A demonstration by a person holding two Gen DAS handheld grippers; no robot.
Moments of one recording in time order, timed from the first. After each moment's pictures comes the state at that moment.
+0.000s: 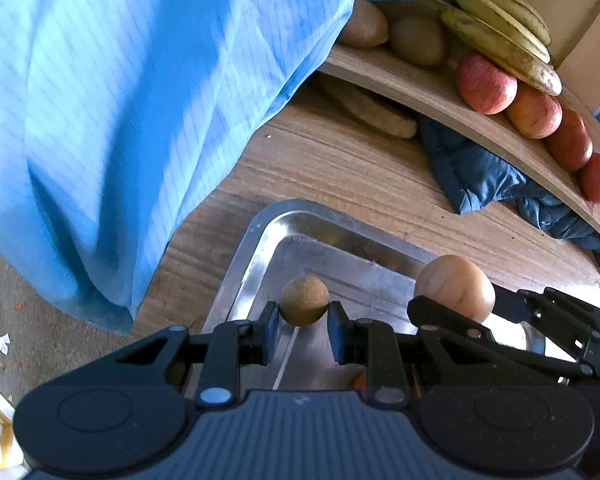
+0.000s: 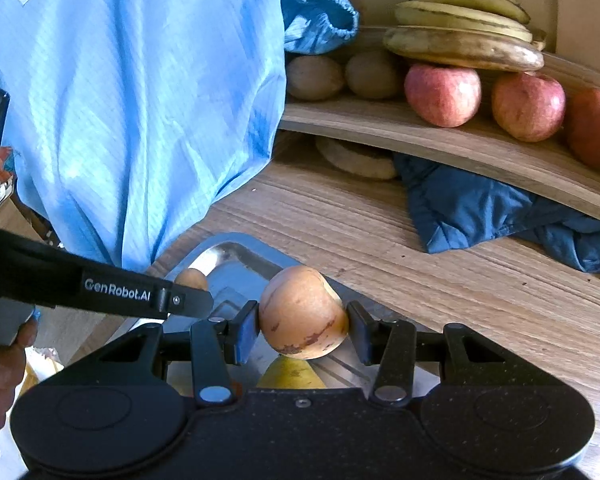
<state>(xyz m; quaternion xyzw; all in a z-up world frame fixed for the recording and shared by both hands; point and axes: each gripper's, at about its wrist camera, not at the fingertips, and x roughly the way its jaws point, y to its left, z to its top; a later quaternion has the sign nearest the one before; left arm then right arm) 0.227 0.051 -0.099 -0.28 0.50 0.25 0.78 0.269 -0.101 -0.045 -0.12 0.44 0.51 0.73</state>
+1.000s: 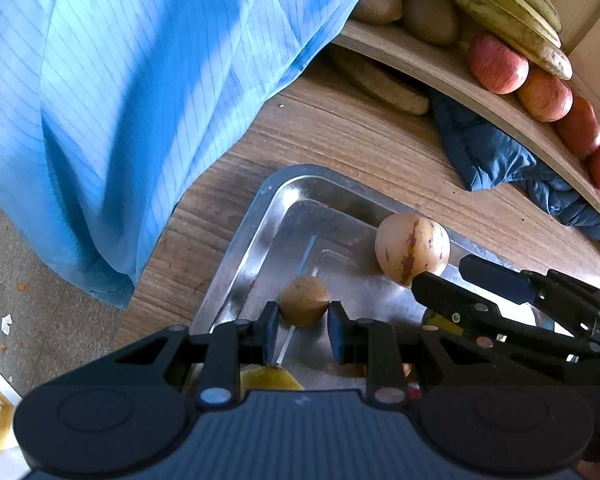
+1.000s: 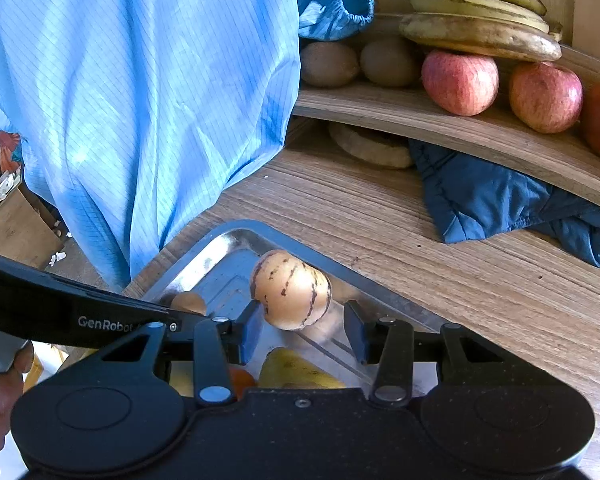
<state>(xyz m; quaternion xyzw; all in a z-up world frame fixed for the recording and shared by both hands) 0.218 0.043 -0.108 -0.29 0.52 0.26 0.76 0.266 -0.101 -0.055 -0.12 0.45 0.52 0.72</state>
